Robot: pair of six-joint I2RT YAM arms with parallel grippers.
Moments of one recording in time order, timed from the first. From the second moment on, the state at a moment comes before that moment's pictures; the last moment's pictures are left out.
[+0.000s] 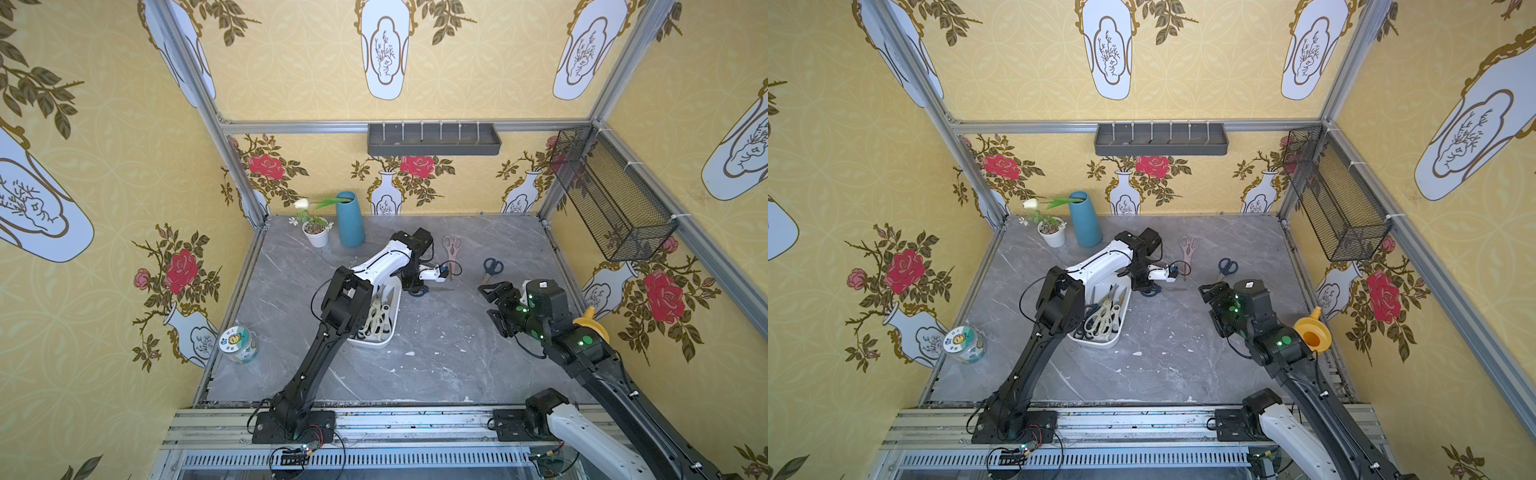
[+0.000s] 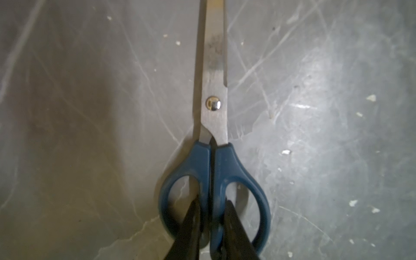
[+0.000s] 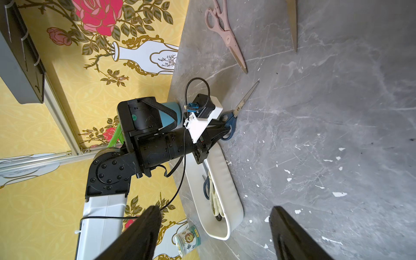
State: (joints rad) left arm -0.68 2.52 2.25 -1.16 0.16 0.88; right arm 0.50 0.75 0.73 -0.58 -0.10 1.35
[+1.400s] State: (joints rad) left arm -0.28 1.38 1.22 -1.18 1.17 0.74; right arm 0.74 1.33 0.76 0.20 -0.65 0.19
